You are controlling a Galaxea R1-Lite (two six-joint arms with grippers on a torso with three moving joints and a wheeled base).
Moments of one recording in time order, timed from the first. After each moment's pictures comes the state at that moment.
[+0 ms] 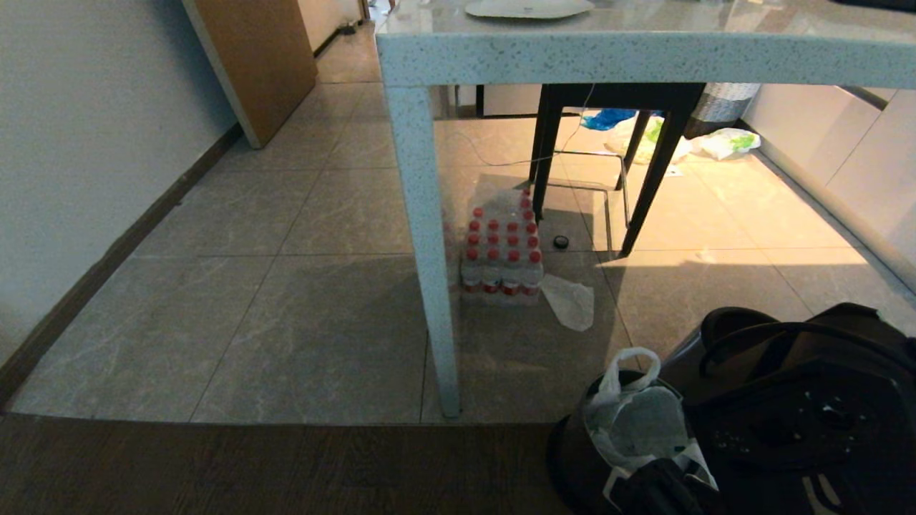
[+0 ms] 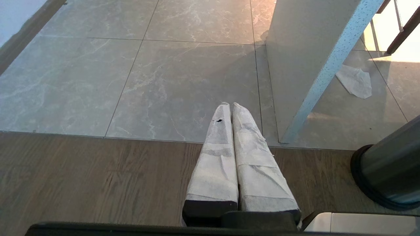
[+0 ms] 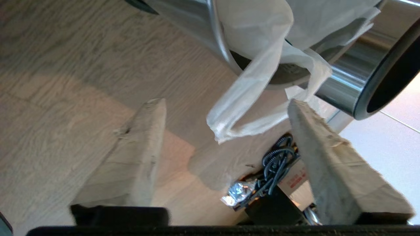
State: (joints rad) left arm 0.00 0.00 0.00 0.00 0.00 -0.02; right arm 0.66 2.43 -0.22 -1.08 -0.72 -0.45
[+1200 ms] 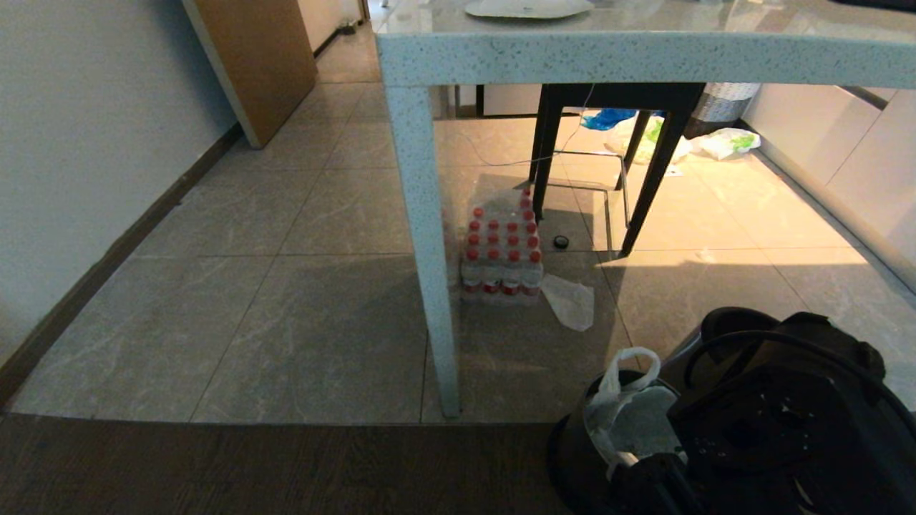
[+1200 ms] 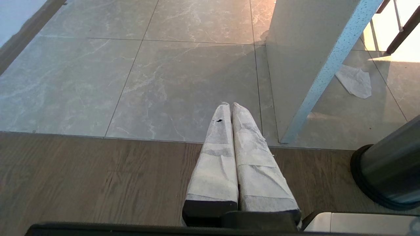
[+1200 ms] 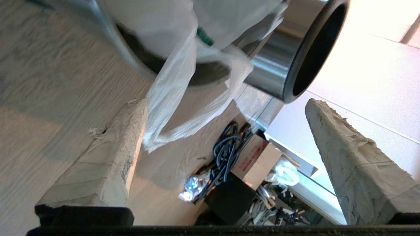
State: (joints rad) left arm 0.00 0.00 0.00 0.00 0.00 -0.02; right arm 0.65 2.50 -0.19 -1.37 -0.97 -0.65
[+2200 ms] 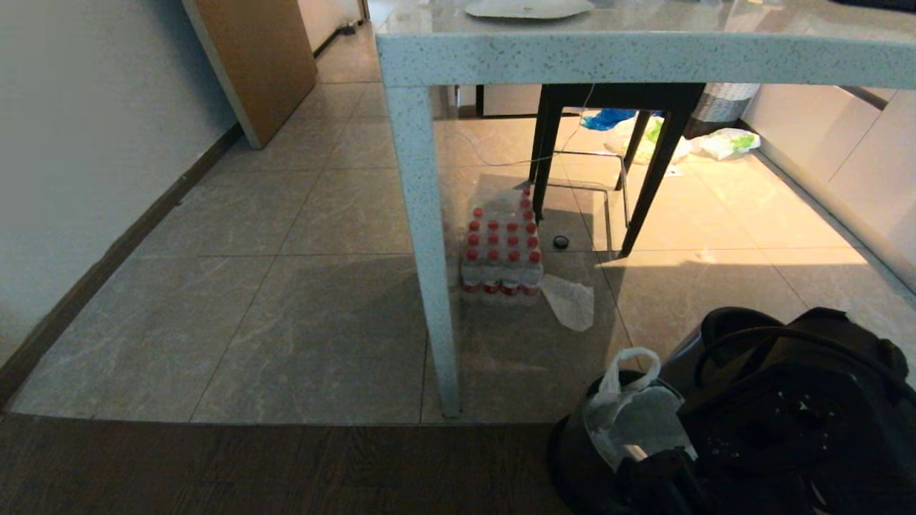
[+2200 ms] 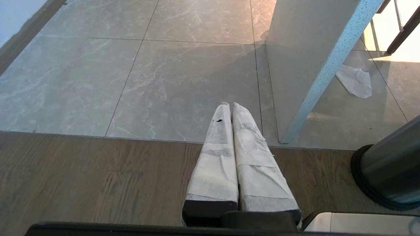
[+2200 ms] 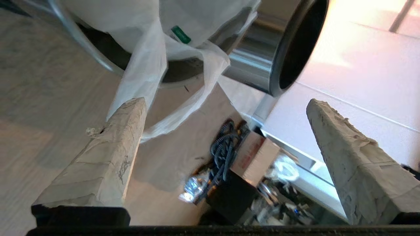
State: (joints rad) left arm 0.00 0.00 0.00 0.00 0.00 -0.02; right arm 0.65 2.47 -0.15 -1.41 -0.99 -0.64
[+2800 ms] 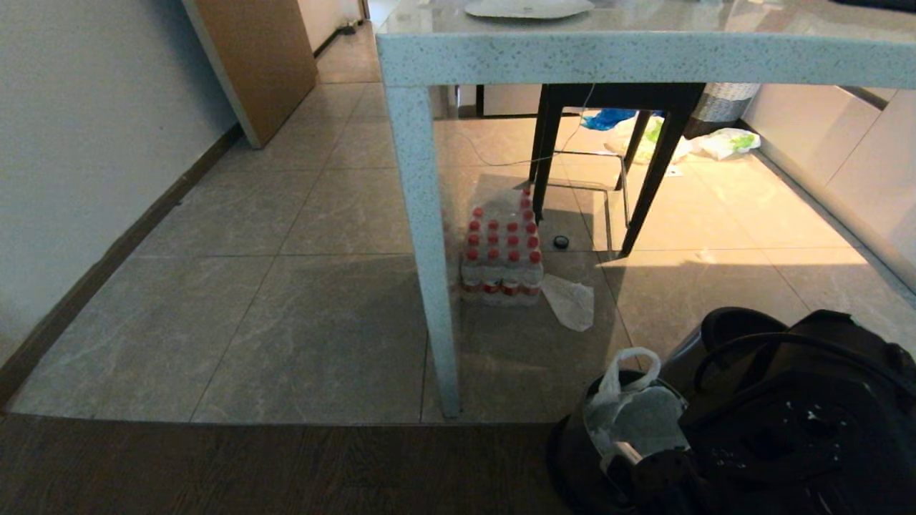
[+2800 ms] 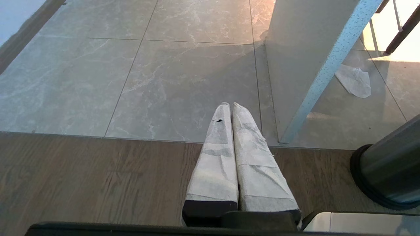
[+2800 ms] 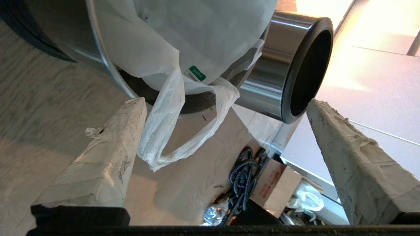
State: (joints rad) left arm 0.00 0.00 0.00 0.00 0.00 -0.02; right arm 0.69 2.45 -0.13 -1.50 -0.90 -0.62
